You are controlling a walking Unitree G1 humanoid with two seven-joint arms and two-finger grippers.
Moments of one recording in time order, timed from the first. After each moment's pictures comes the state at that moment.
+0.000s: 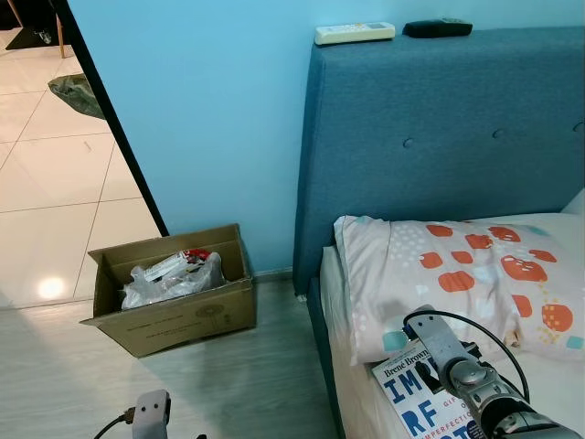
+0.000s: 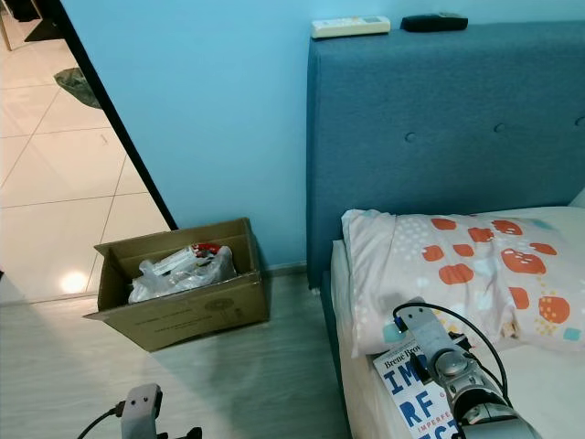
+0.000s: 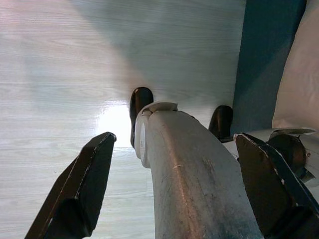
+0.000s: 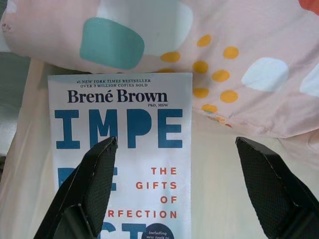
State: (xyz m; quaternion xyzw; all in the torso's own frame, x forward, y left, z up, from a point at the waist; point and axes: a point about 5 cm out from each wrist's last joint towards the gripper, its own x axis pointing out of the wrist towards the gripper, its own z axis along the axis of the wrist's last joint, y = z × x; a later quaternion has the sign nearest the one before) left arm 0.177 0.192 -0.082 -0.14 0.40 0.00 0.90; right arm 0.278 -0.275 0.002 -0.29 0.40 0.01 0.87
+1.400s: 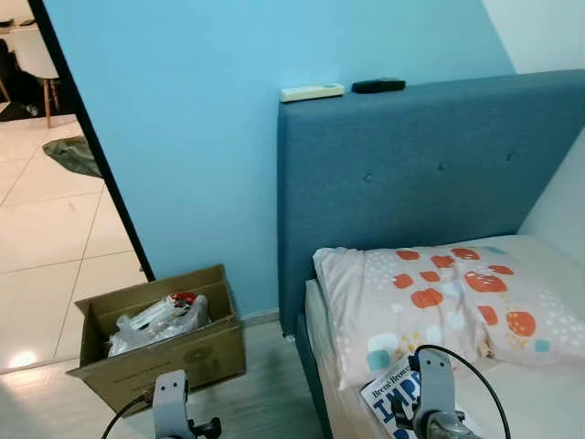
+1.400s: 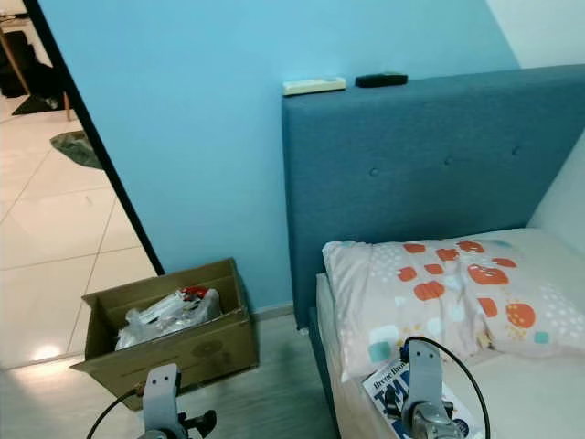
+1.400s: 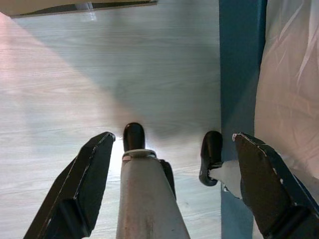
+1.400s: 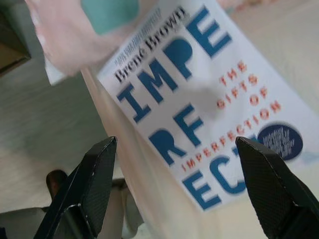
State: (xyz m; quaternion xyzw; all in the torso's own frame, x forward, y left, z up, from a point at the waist) left arm 0.203 0.168 -0.076 -0.13 0.43 0.03 0.89; right arm 0.221 -0.231 -0.057 0.01 0.44 -0.11 0.89
